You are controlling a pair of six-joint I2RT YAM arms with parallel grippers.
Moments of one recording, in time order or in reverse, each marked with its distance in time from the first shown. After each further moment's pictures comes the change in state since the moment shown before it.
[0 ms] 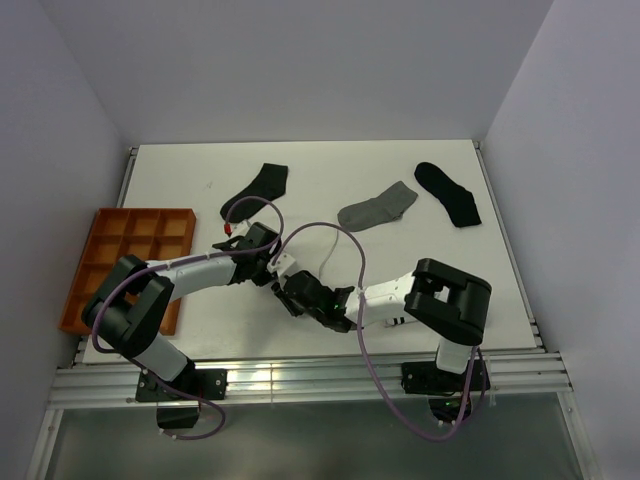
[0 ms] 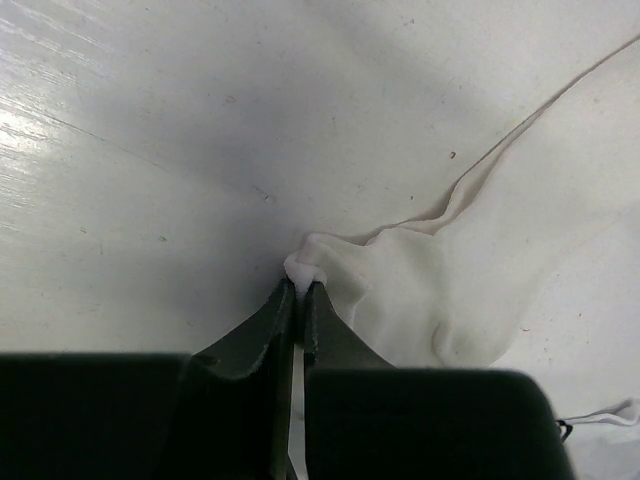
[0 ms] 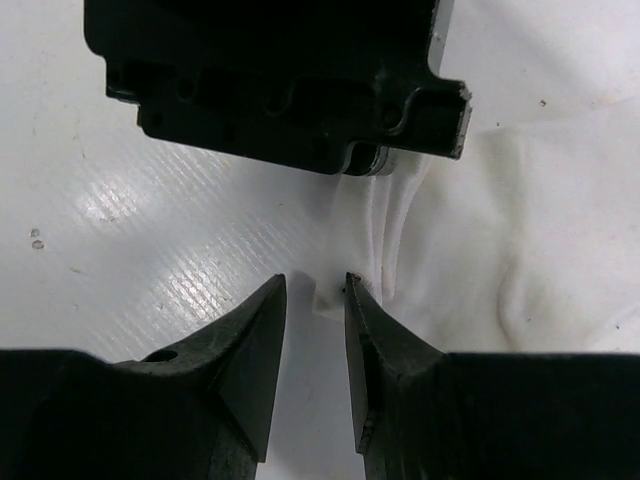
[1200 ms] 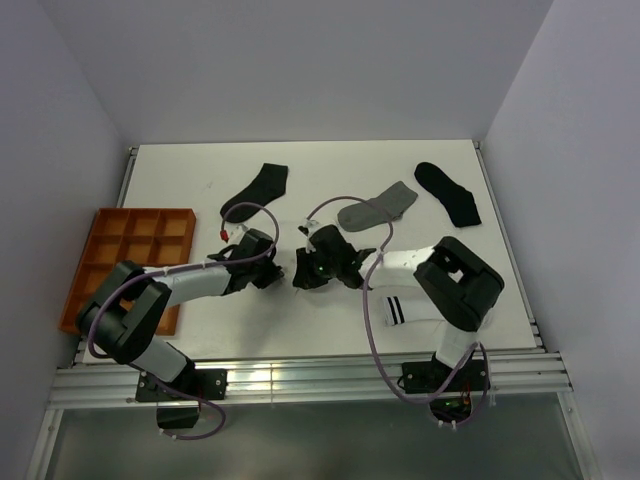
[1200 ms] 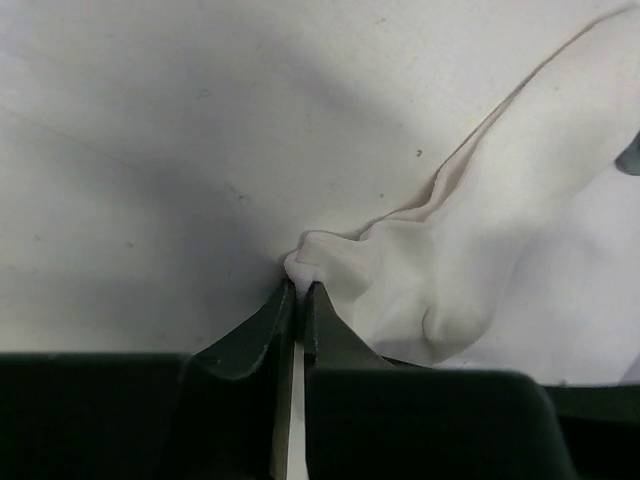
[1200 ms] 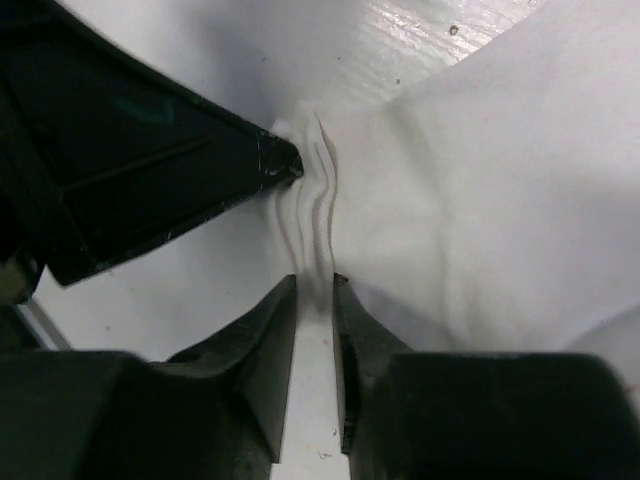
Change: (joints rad) left arm 0.011 -0.042 -0.136 0.239 0.043 -0.069; right arm -0.365 0.023 0.093 -0.192 -0.571 0.333
